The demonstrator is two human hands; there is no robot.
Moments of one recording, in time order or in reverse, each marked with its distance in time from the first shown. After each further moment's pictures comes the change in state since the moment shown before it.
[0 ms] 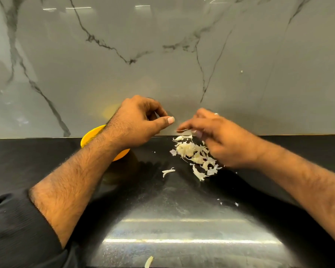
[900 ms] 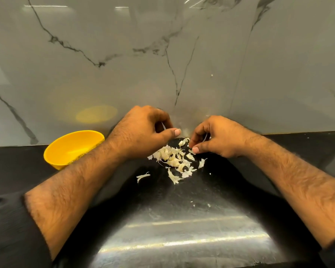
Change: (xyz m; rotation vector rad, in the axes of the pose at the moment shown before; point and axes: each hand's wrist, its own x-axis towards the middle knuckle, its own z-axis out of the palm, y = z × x) left_hand 0.008 0.041 0.041 0.171 -0.102 0.146; right_hand -0.012 0.044 -0.032 -0.001 -0.130 0.392
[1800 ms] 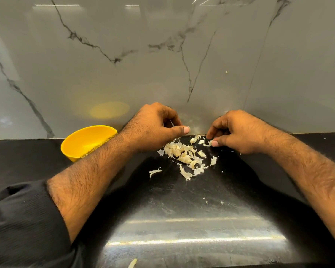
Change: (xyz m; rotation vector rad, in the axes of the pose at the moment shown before) left_hand 0.002 -0.009 0.000 -0.126 -0.057 -0.062; right_hand -0.003 0.004 -0.007 -0.094 0.040 0.062
